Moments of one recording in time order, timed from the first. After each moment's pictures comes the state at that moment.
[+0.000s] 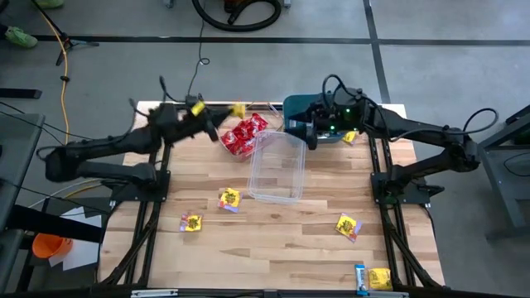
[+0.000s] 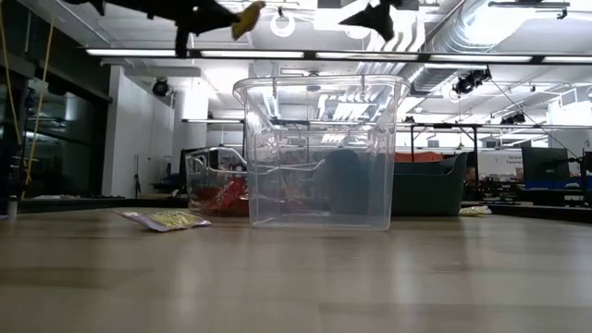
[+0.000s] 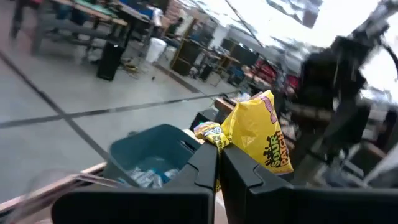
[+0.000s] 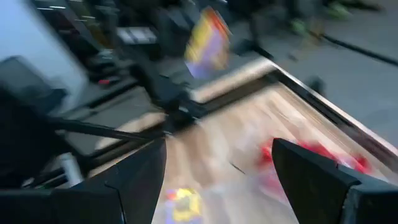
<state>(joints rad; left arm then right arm) 0.32 0.94 0.73 0.24 -0.16 -0.46 -0.28 1.24 1.20 -0.23 -0.18 0.32</state>
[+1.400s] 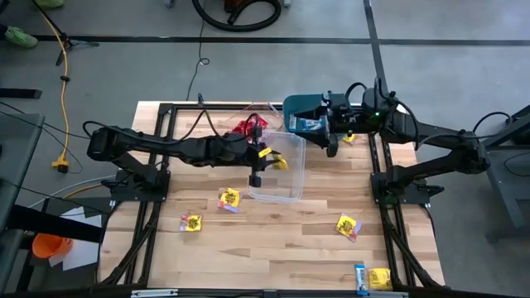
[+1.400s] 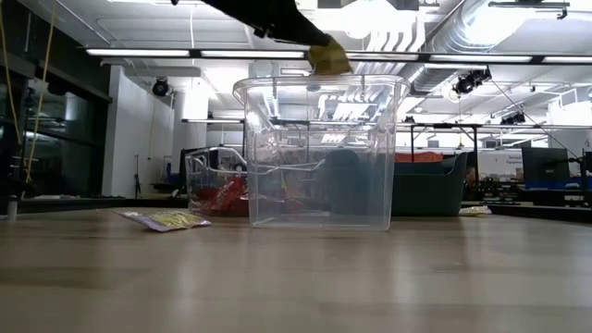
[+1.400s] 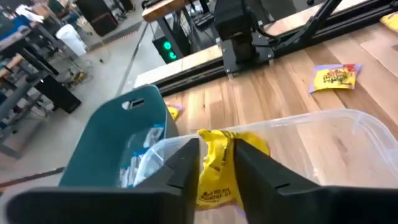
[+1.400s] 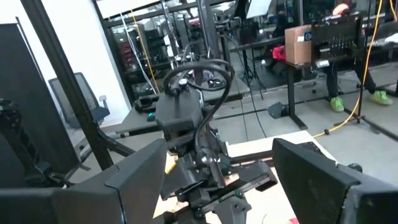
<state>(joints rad) 0.00 1.51 1.10 0.04 -0.19 0.40 -0.21 1.12 1.20 -0.08 -0.23 0.19</state>
